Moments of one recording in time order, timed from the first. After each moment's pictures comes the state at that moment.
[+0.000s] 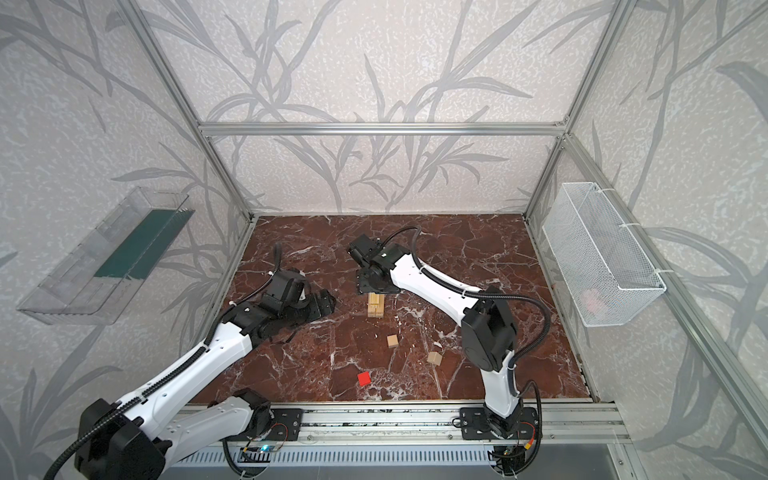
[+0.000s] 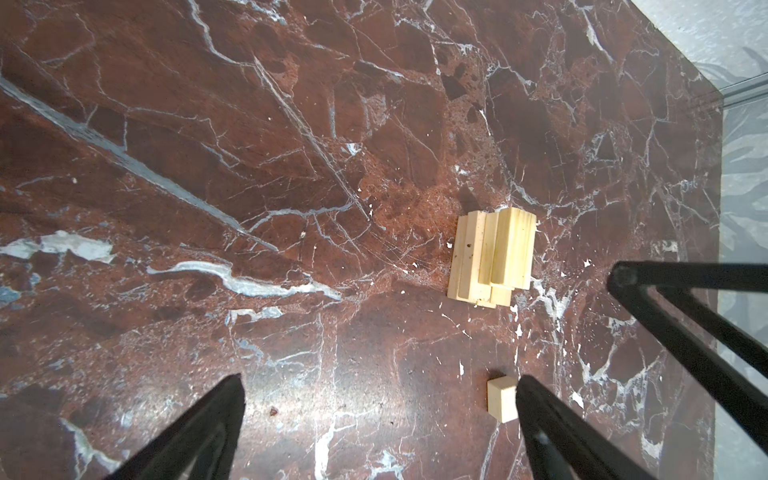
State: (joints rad) left arm -0.45 1.06 0.79 -0.63 -0.01 -0.78; right arm 0.83 1.90 1.71 -0.95 0.13 0.72
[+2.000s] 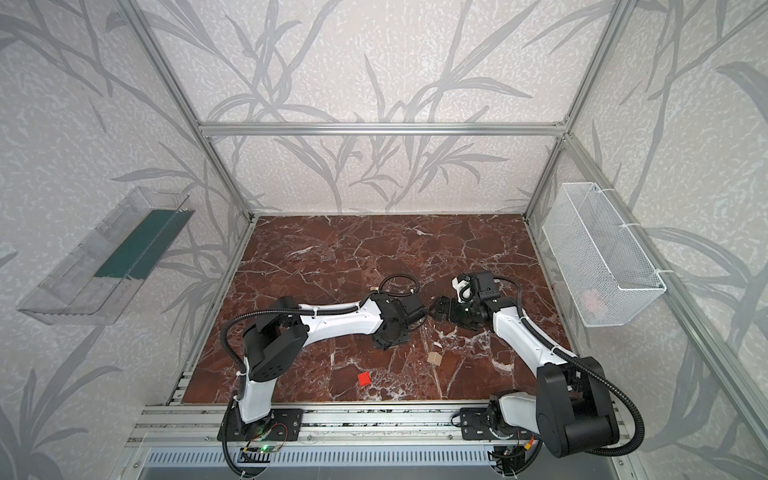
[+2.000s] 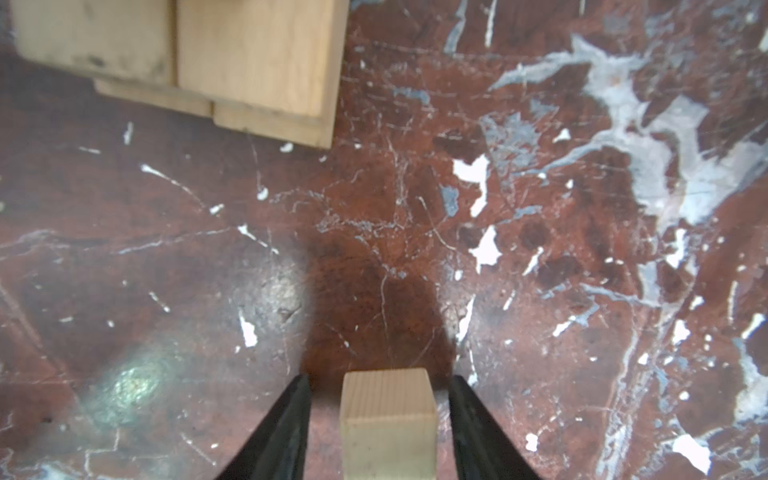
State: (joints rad) left arm -1.04 2.01 1.40 -0.82 -0.15 -1.24; right arm 0.18 1.28 0.68 -0.47 -0.50 0.41
